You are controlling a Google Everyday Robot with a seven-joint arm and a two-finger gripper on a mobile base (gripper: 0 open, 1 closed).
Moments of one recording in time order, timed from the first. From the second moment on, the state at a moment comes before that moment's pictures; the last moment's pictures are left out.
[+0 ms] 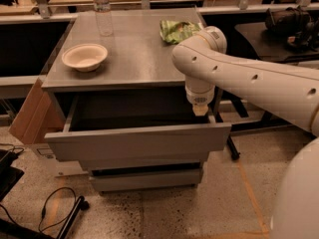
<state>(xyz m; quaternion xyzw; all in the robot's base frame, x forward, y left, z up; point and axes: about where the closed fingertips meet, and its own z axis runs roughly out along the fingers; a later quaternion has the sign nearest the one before) 0.650 -0.149 0.734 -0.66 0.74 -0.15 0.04</state>
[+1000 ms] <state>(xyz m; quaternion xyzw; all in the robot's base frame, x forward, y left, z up) 0.628 -0.152 0.704 -0.62 0.78 -0.08 0.02</state>
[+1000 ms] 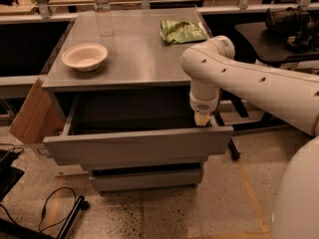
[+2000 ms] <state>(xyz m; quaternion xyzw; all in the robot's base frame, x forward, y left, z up) 0.541 -0.174 0.721 -0.53 0.85 -0.01 -0.02</state>
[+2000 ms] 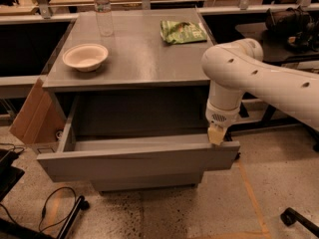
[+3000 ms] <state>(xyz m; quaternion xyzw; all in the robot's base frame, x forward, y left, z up) 0.494 -0.168 0.733 -0.50 0.86 0.03 -0.03</state>
